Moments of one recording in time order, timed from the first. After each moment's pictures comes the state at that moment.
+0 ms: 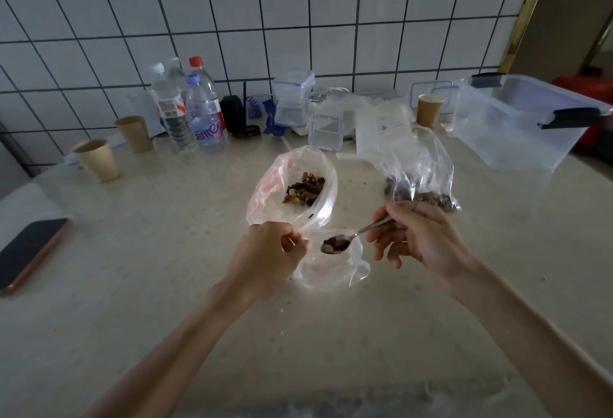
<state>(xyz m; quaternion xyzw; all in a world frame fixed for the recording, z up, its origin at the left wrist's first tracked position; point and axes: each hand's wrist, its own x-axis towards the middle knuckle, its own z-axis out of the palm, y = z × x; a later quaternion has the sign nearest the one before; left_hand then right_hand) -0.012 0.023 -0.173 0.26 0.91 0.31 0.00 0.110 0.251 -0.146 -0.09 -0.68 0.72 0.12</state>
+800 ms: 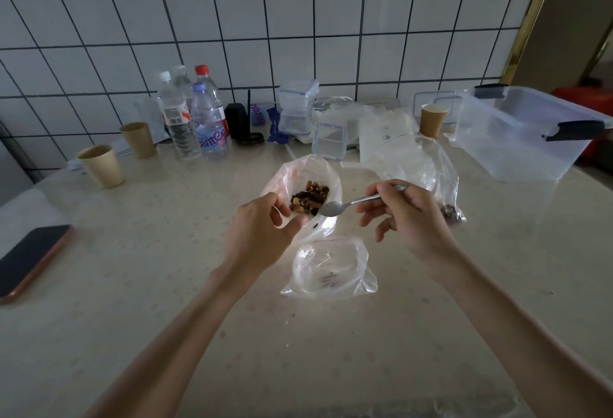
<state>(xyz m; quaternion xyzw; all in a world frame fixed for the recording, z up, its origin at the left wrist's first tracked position) -0.044 0.028 -0.153 0.22 0.89 0.37 -0.13 0.071 0.240 -0.127 -0.08 -0.72 0.65 0.23</state>
